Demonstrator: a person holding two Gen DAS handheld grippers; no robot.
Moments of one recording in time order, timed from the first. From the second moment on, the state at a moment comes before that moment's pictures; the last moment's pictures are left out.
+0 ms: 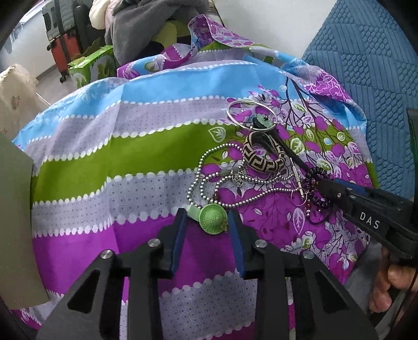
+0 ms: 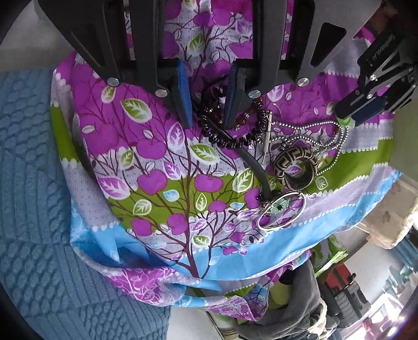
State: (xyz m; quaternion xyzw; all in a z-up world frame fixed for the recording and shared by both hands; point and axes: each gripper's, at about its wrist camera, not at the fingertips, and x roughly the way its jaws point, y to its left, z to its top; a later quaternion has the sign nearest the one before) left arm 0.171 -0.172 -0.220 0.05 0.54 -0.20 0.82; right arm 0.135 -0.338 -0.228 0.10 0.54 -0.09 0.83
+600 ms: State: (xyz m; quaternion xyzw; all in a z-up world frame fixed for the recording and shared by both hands) left arm 0.162 -0.158 -0.190 0.02 0.53 -0.20 0.82; right arm 0.116 -0.327 -0.187 0.10 0.51 -0.09 0.85
